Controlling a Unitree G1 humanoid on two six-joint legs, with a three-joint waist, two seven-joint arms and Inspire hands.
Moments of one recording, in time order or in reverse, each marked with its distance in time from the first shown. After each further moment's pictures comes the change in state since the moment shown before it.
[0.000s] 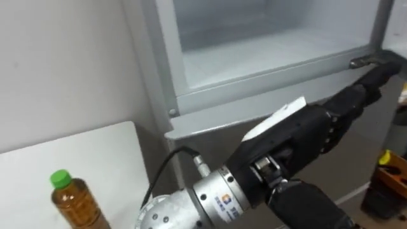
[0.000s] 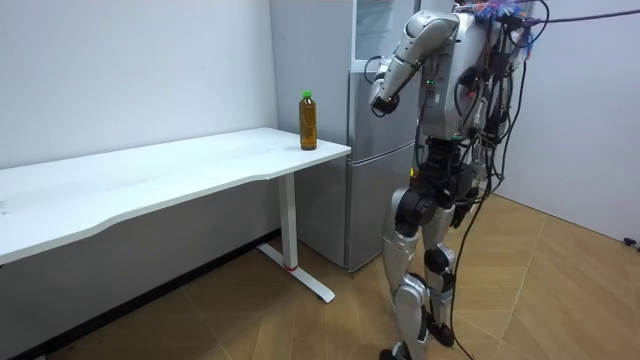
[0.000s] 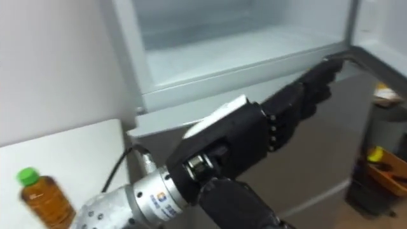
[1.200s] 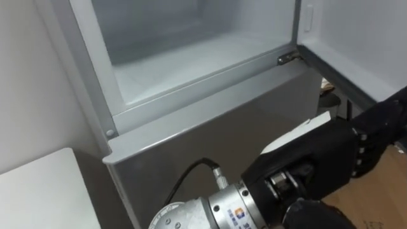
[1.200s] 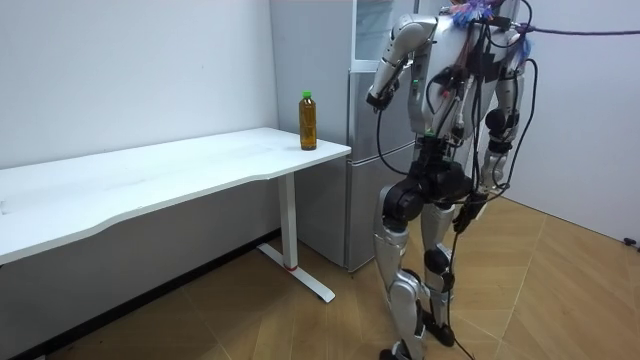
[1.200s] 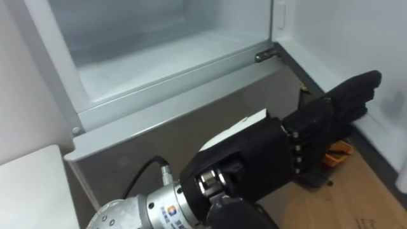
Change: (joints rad) left arm -0.023 -0.027 -0.115 0.090 -0.207 0.004 -0.103; right arm 0.000 -0.008 0.000 -0.024 0.036 0.001 0.038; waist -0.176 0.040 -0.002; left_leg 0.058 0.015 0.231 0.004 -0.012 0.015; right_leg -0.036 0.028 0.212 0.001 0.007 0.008
